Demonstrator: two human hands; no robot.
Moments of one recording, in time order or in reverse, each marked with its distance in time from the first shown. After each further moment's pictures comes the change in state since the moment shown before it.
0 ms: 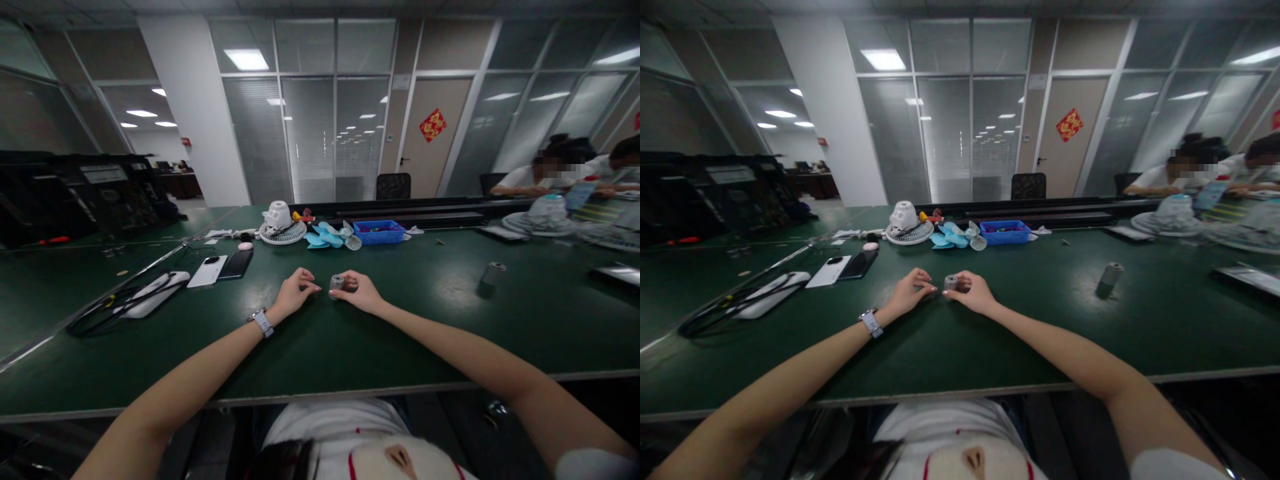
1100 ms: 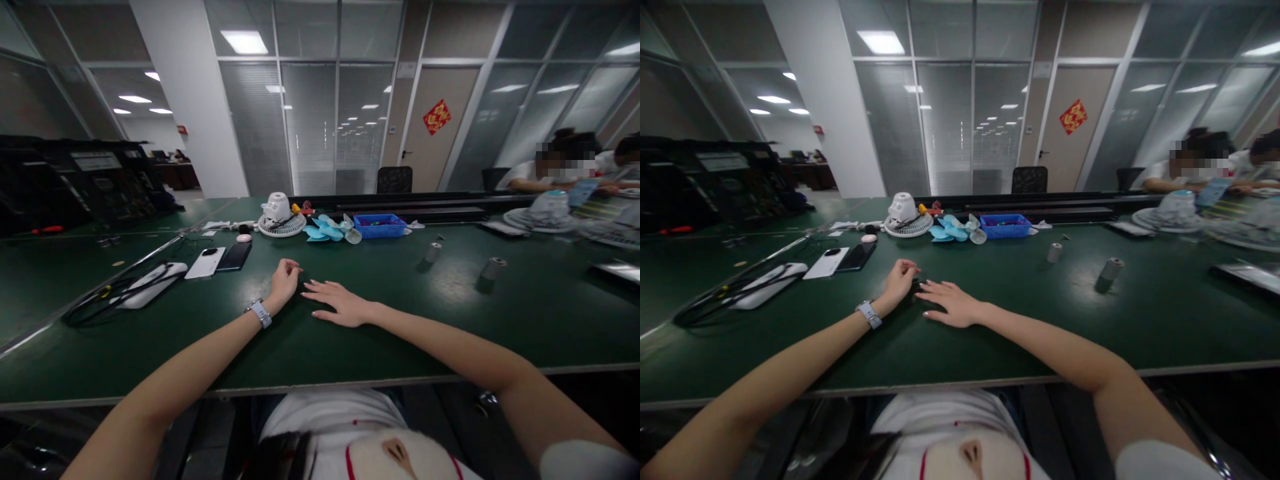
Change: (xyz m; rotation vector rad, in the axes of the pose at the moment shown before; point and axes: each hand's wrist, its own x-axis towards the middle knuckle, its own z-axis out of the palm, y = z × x) left_hand 0.013 -0.026 0.001 -0.049 0.377 -0.208; right_hand -0.011 -0.014 0.023 -0.605 -0.587 -0.389
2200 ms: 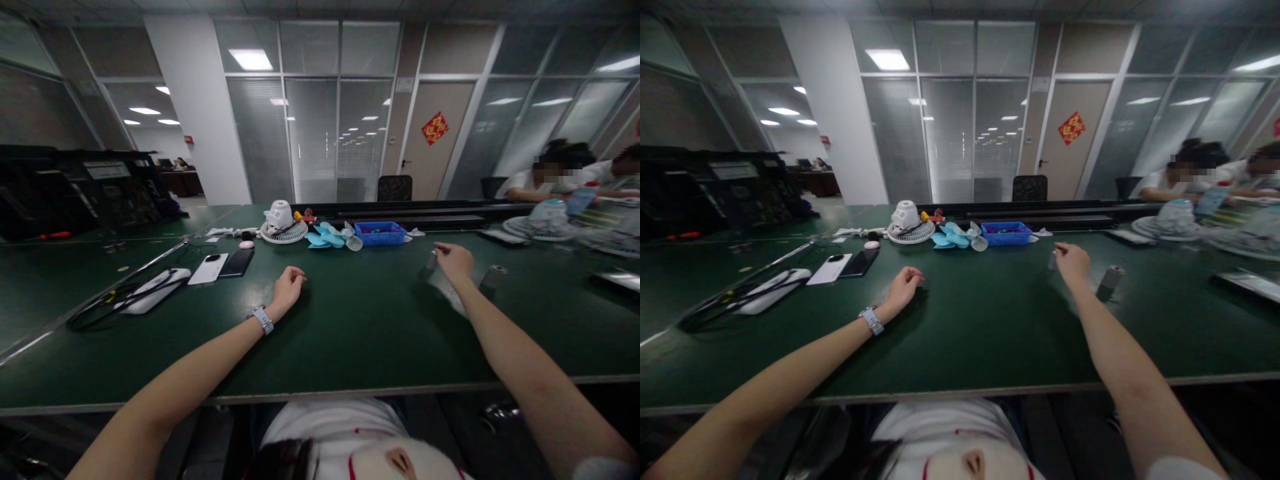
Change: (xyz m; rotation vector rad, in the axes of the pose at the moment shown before) left_hand 0.003 -0.007 0.003 -0.031 -0.061 0.015; right_hand -0.165 0.179 -0.141 -0.582 0.928 1.086
